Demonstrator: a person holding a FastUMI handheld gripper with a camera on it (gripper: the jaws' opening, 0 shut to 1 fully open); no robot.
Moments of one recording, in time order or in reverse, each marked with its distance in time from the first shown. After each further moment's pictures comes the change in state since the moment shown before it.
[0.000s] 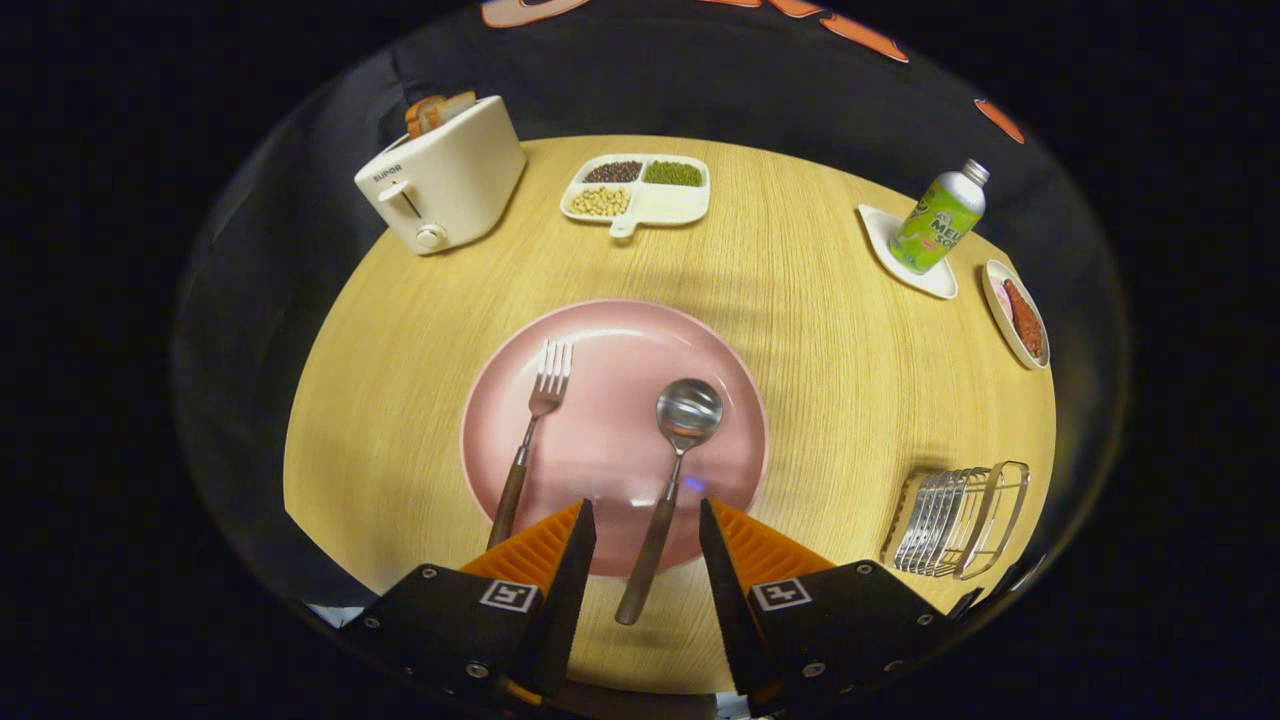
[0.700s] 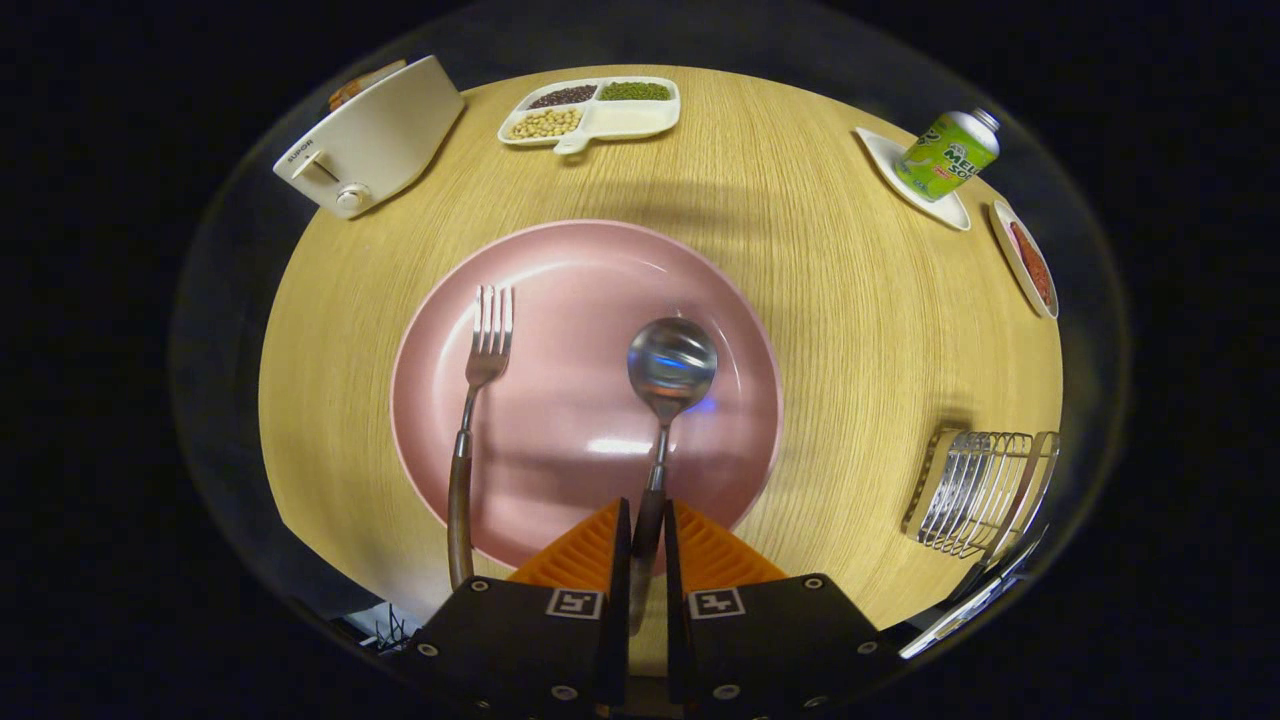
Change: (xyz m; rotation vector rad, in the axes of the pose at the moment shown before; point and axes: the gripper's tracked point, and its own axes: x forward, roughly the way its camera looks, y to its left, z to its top) arm 0.030 -0.008 -0.018 0.065 0.180 -0.051
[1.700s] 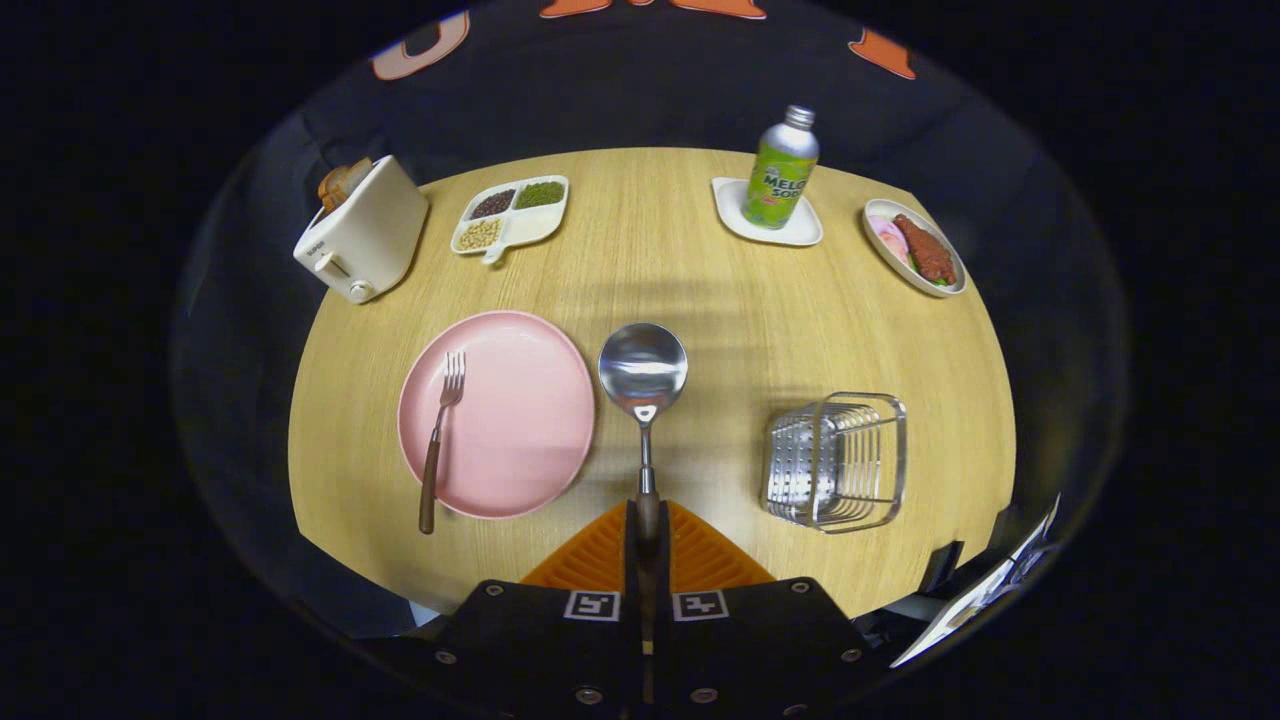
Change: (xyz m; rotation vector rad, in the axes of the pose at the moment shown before) arm -0.098 -0.113 -0.021 0.138 -0.216 -0.020
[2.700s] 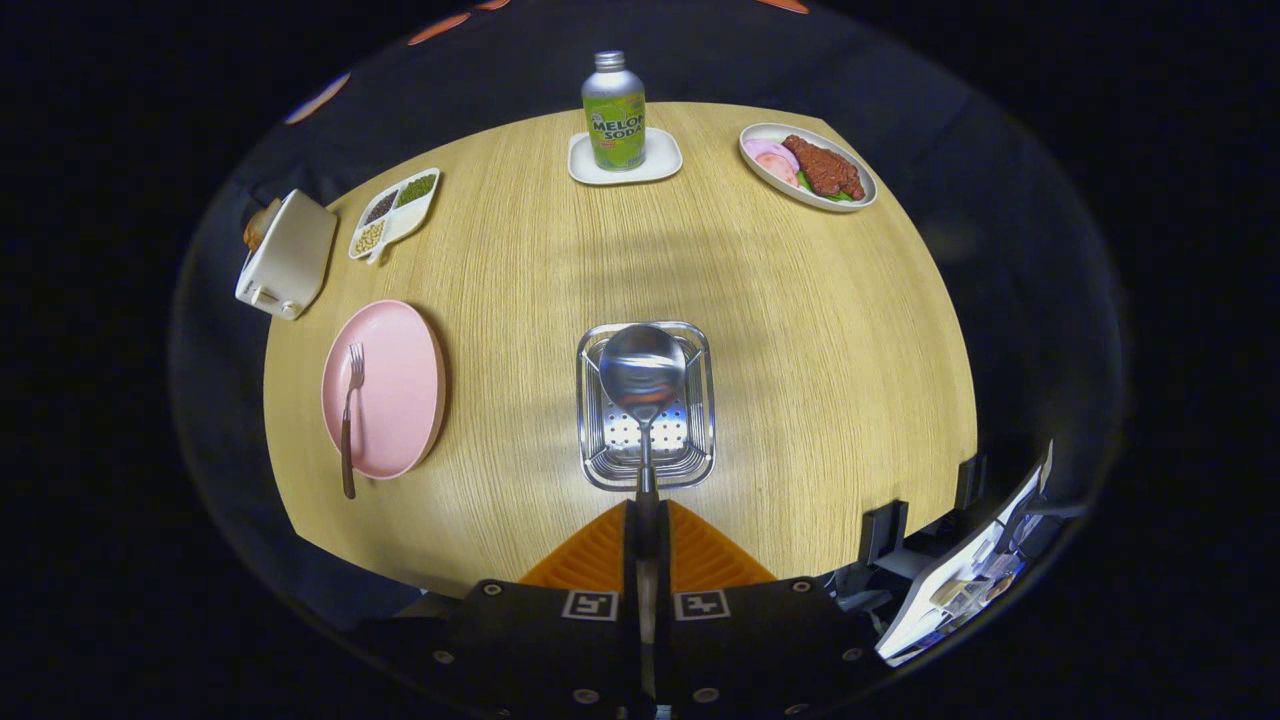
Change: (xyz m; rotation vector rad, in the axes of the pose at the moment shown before) arm -0.004 -0.113 -0.037 0.120 0.179 -0.041
